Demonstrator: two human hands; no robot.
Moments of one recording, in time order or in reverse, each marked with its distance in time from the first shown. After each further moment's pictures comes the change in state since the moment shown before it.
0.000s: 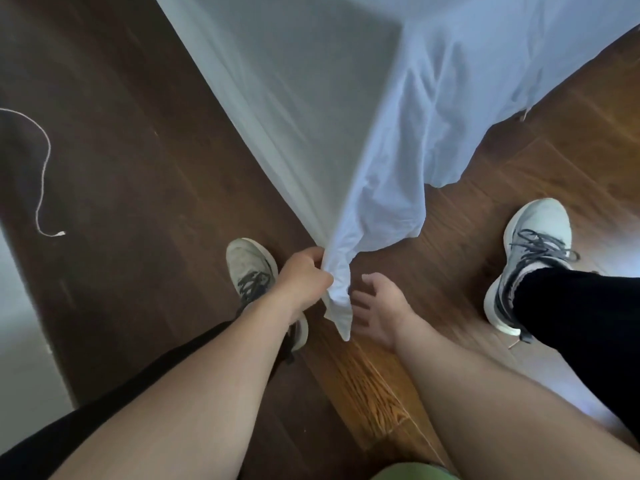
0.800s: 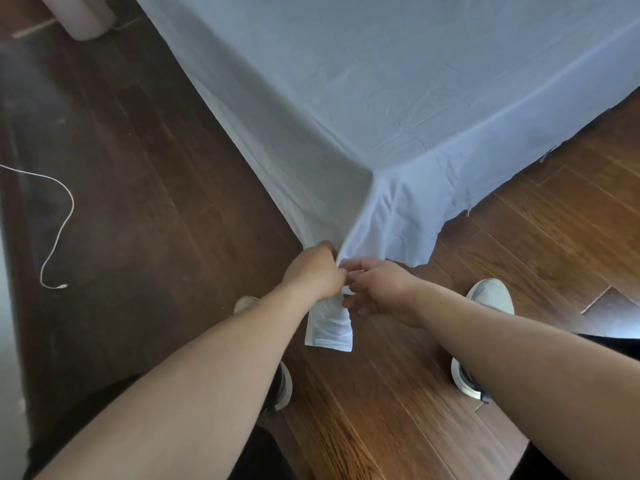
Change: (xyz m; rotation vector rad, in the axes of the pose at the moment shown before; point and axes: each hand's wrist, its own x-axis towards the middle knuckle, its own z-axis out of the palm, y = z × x) left_hand -0.044 0.127 -0.042 0.473 0.189 0.287; right_hand -0.144 -0.127 0.052 -0.793 -0.094 -0.461
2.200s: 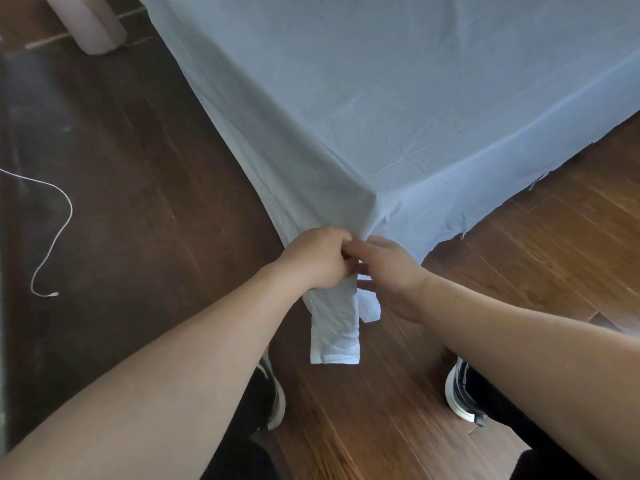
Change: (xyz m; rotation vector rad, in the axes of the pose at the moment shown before) left_hand -0.009 0.021 -0.057 0.128 0.057 0.359; right_hand -0.027 -0.053 0.009 0.036 0.151 -0.278
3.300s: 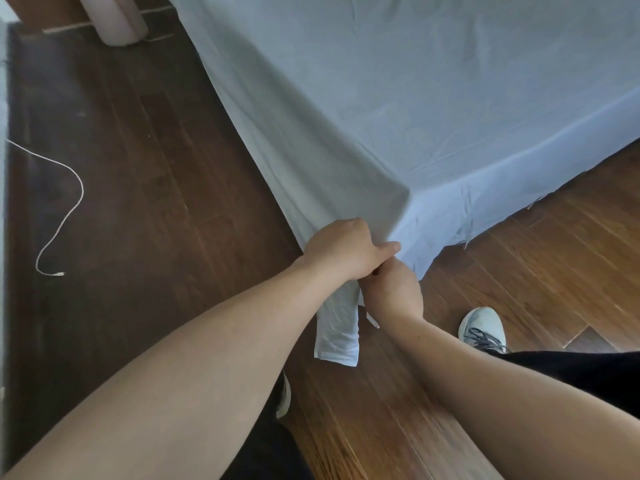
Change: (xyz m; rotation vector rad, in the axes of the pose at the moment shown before) left_hand -0.026 0.000 -0.003 -0.070 0.081 -0.142; right_hand -0.022 0.034 0.061 -0.702 0.477 -0.154
